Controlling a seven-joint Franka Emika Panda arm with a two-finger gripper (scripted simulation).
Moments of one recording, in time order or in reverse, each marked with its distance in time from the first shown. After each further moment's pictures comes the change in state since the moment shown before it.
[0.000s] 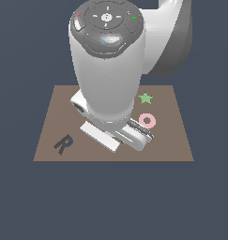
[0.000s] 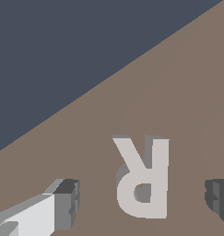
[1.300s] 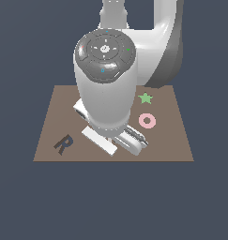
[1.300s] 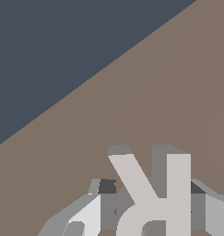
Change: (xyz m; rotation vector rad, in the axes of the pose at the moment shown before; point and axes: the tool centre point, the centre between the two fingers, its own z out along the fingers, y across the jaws) arm 0.003 0.001 0.027 0.000 -0.004 0.038
